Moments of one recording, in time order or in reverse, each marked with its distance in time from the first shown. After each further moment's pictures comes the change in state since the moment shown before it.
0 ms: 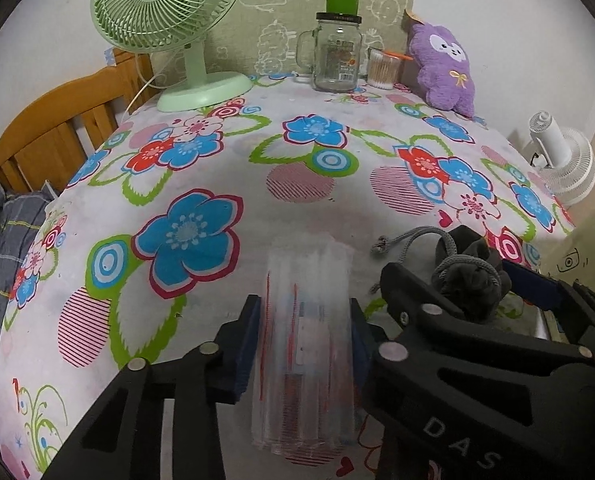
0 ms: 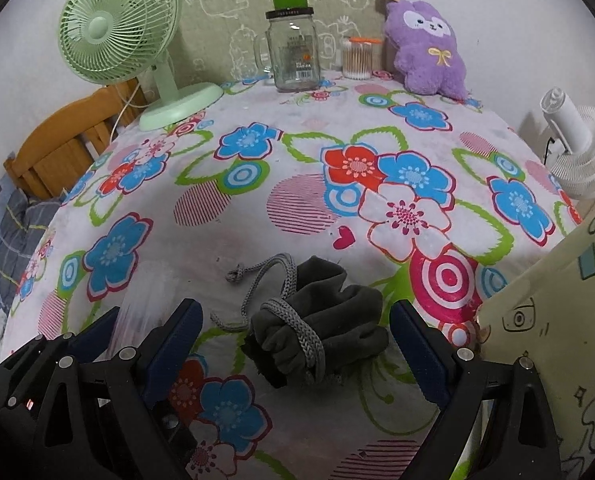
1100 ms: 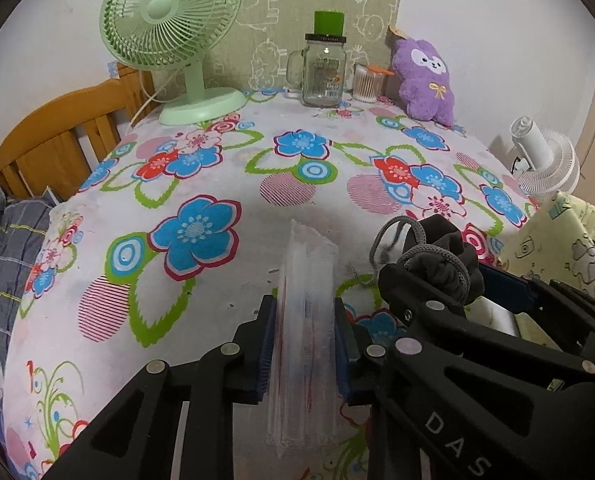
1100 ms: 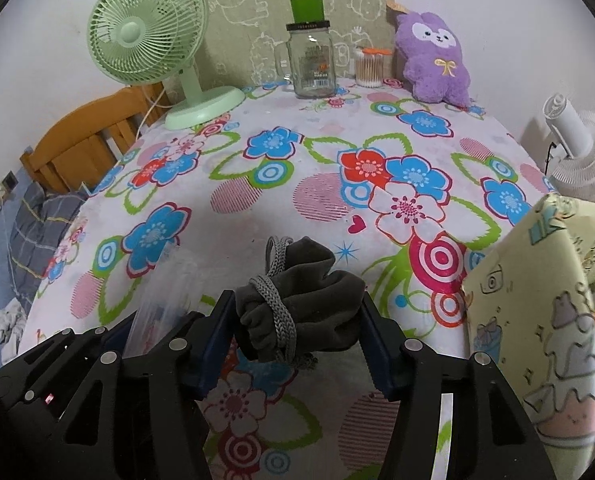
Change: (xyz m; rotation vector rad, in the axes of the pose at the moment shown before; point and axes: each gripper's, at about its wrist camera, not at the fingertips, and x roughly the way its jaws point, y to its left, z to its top) left arm -0.041 -0.005 -0.012 0.009 -0.043 -0.021; right arm -0.045 0.012 -0.013 -0.035 -0.016 0.039
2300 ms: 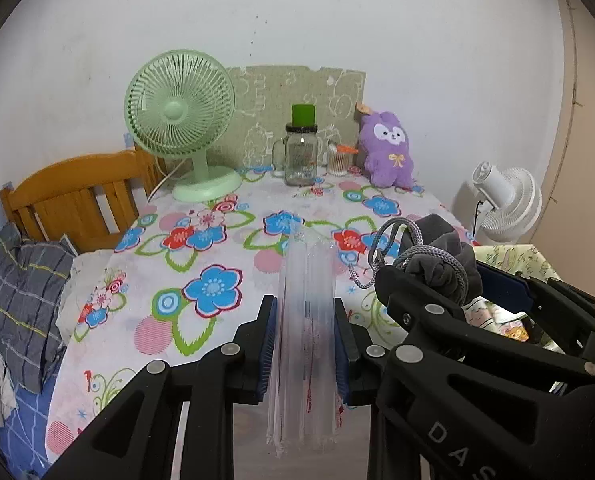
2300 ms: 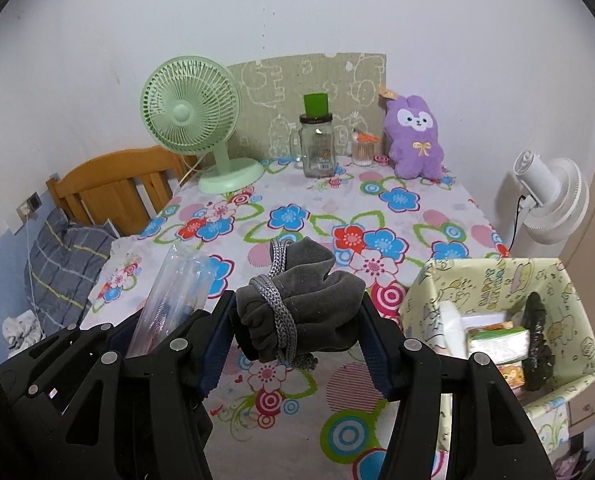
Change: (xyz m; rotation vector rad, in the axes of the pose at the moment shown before) left arm -0.119 -0.022 0.006 0.033 -0.210 -0.020; right arm -0.135 0.009 -0.001 -0.035 -0.209 0.003
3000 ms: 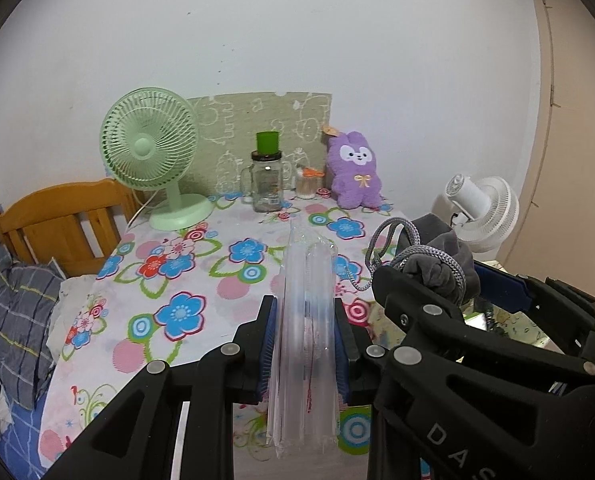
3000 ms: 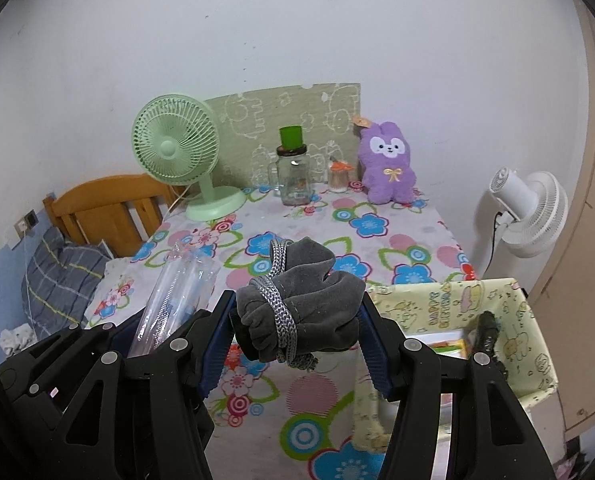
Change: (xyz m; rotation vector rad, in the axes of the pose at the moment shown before) left arm -0.018 -0.049 0.015 0.038 -0.058 -0.049; right arm -0.041 -0.041 0.009 0.017 -0.071 -0.034
